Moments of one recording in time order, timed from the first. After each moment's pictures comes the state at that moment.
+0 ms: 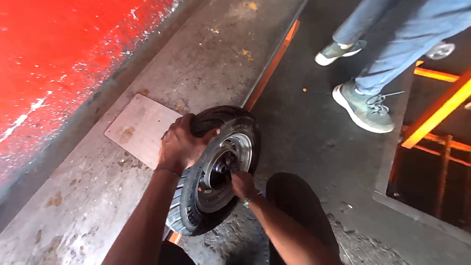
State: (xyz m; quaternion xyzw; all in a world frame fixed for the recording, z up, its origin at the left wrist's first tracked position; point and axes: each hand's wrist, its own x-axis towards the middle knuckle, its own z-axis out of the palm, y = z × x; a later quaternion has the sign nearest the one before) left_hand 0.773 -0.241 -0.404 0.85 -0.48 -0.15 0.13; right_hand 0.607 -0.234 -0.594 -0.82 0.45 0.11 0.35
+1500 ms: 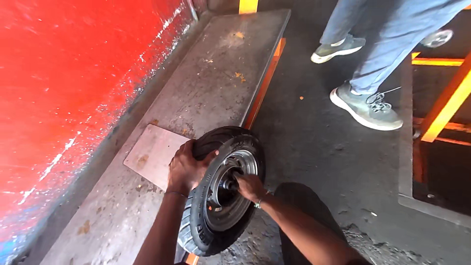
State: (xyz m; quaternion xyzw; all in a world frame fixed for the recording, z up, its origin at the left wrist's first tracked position) left_hand 0.769 -0.243 -0.401 0.87 -0.45 -0.15 0.11; right_hand 0.612 -0.277 -0.578 -0.84 0.38 0.10 0.37
